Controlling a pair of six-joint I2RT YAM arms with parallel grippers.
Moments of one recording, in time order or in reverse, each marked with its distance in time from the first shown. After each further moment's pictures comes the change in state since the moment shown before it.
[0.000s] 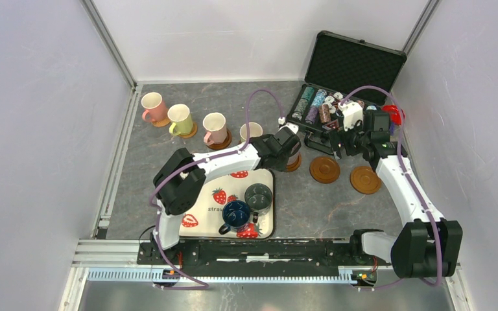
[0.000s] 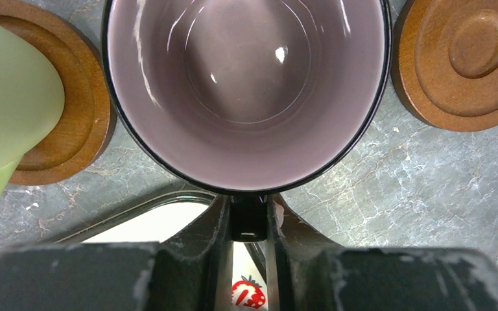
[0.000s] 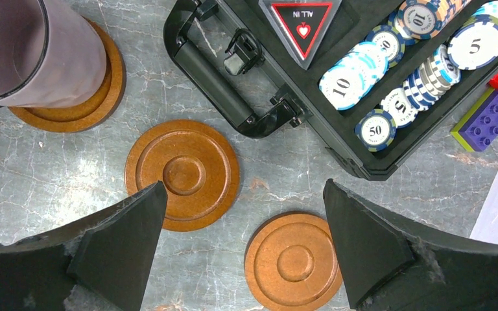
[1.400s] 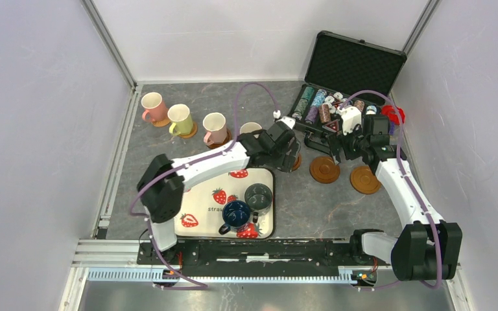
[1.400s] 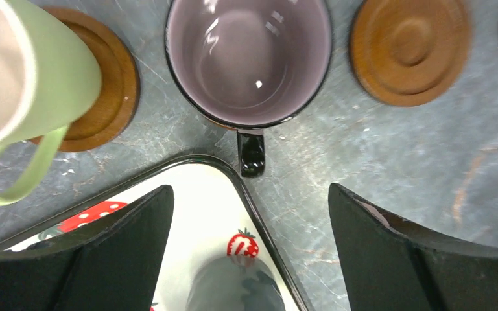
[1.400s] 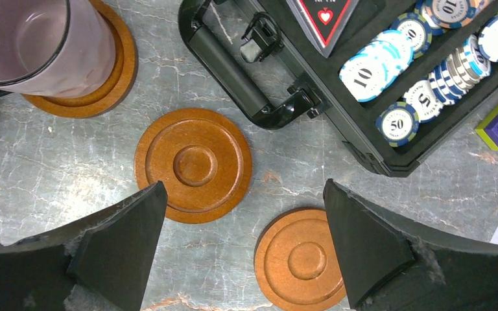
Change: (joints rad) left arm -0.007 -0.118 -0.010 -0.080 0.010 -0.018; right arm -0.002 -0.021 -0.045 0.000 -0.025 -0.004
